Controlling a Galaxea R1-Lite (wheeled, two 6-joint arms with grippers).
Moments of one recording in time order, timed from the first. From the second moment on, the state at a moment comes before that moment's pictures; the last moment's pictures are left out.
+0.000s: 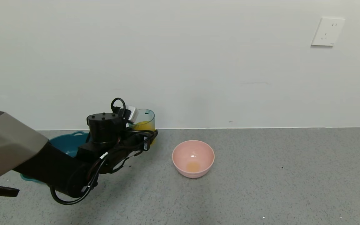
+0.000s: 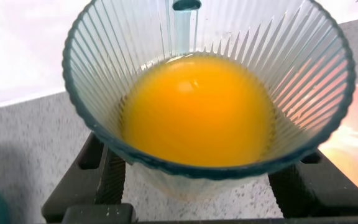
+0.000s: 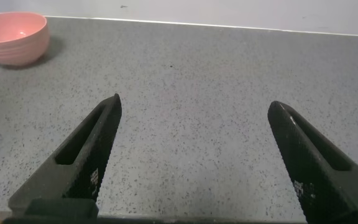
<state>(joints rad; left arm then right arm) -0.32 2.01 -0.81 -0.97 0.12 0.06 0.00 0.00 0.00 0.01 -0.01 -0.02</state>
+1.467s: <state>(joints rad) -0.48 2.10 -0.94 -0.91 0.23 0.43 0.00 0.00 0.00 0.01 -0.01 -0.02</state>
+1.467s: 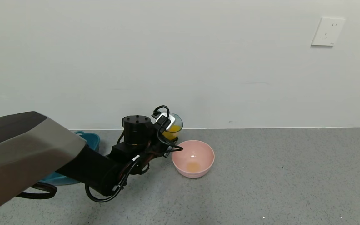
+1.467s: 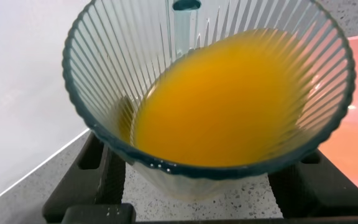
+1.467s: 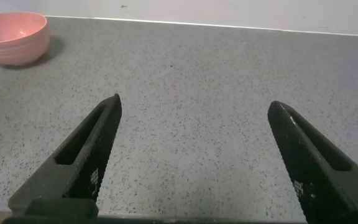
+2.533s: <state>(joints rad) -0.54 2.11 -0.96 -0.91 0.29 0.57 0.00 0.00 0.00 0.01 -0.01 -0.02</state>
